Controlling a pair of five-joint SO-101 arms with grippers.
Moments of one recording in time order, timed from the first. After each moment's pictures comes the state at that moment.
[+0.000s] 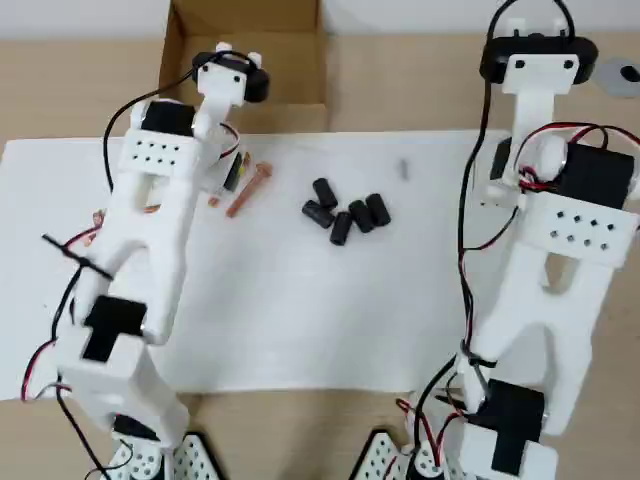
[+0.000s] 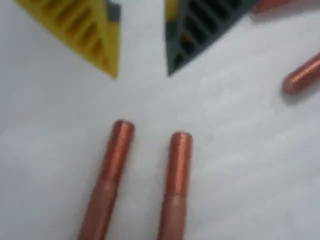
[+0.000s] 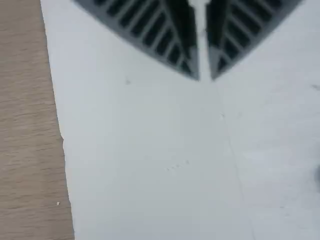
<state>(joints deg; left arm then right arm) 6.4 14.9 -15.5 81.5 -23.3 11.4 -13.2 -14.1 98.2 0.7</state>
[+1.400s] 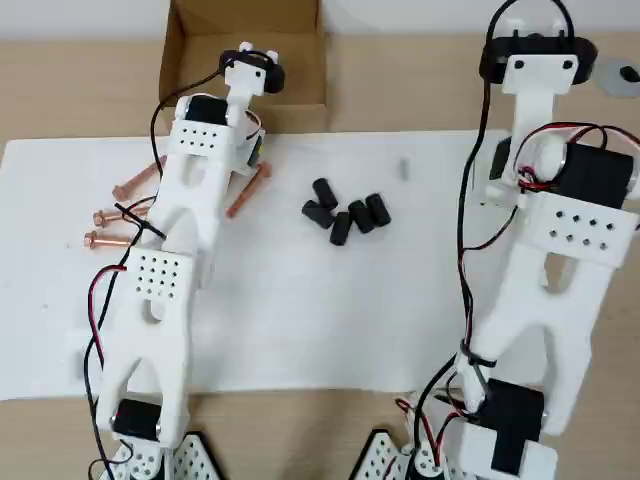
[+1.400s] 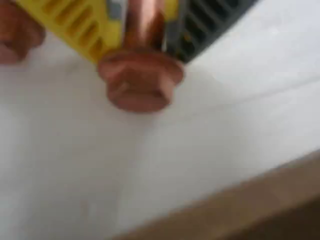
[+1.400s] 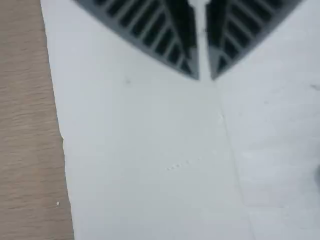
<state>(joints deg) 6.3 65.2 -68.2 81.4 -23.5 11.4 -13.2 -14.1 98.2 0.7</state>
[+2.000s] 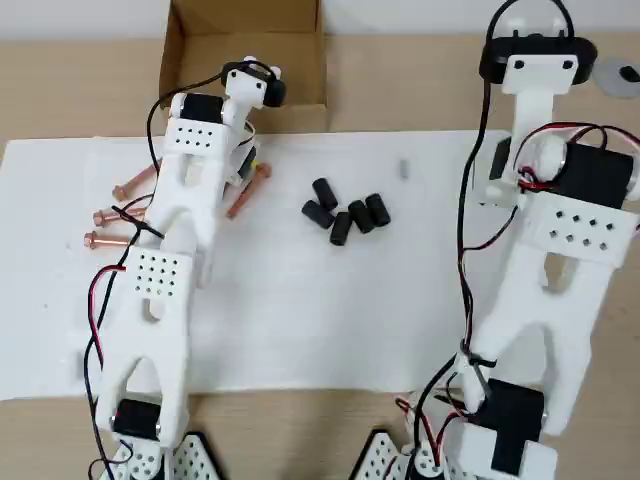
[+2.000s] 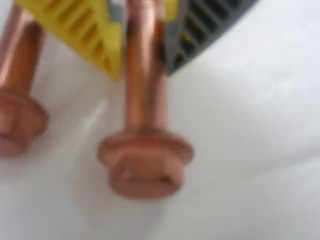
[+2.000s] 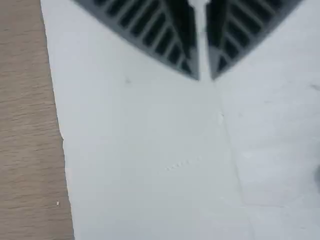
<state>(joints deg) 5.5 65.8 -71.2 94.1 -29.2 11.4 -13.2 -14.1 98.2 0.8</state>
